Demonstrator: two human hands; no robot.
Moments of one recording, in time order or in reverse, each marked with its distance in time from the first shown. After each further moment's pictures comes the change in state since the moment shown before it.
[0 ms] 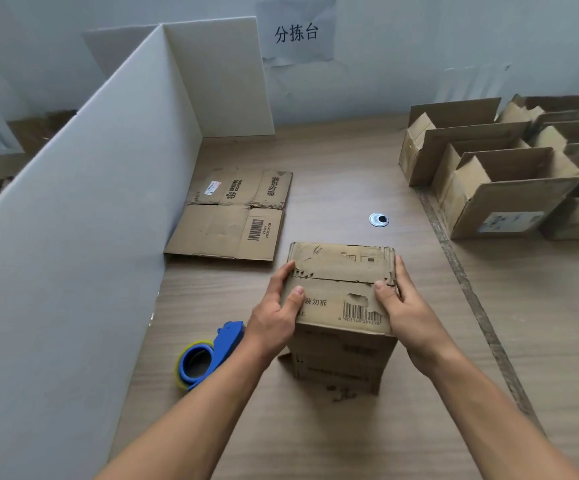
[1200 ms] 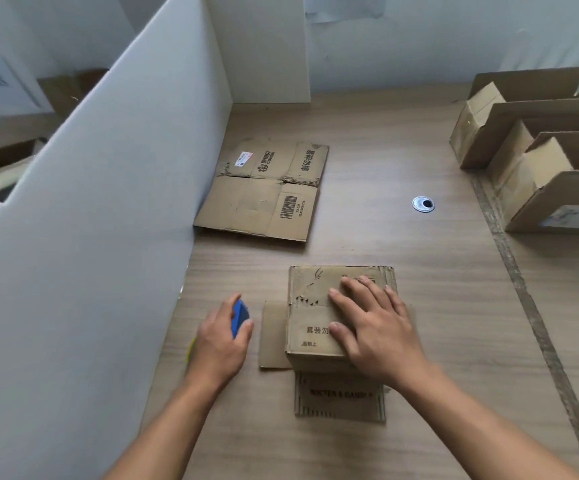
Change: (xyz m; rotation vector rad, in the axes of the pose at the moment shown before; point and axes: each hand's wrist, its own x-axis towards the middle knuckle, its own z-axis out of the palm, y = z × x) left_hand -0.032 -0.099 -0.103 0.530 0.259 -0.140; right_hand -0.005 0.037 0.088 -1.322 -0.182 -0.437
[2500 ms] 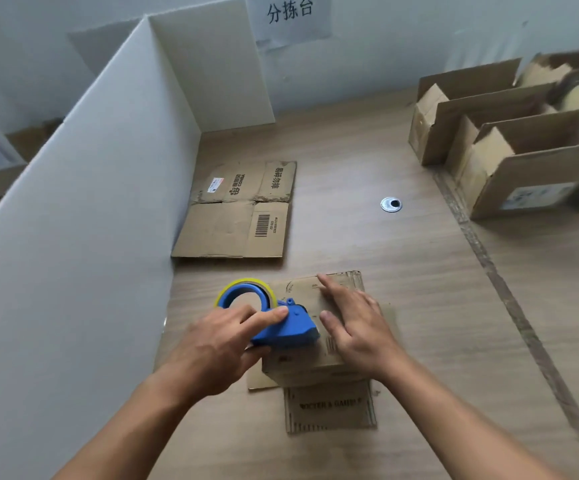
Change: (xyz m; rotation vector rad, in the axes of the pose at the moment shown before) left_hand 0.003 0.086 -0.050 0.539 -0.101 0.978; right_hand 0.001 0.014 -0.013 0.559 0.089 0.044
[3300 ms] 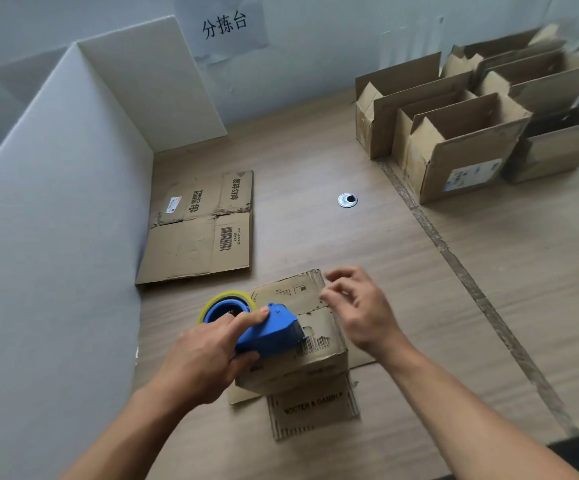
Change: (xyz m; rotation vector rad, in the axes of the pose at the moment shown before) left_hand 0.024 0.014 0.006 -0.011 -0.123 -0.082; right_hand -0.014 0.023 -0.033 0.421 0.351 0.147
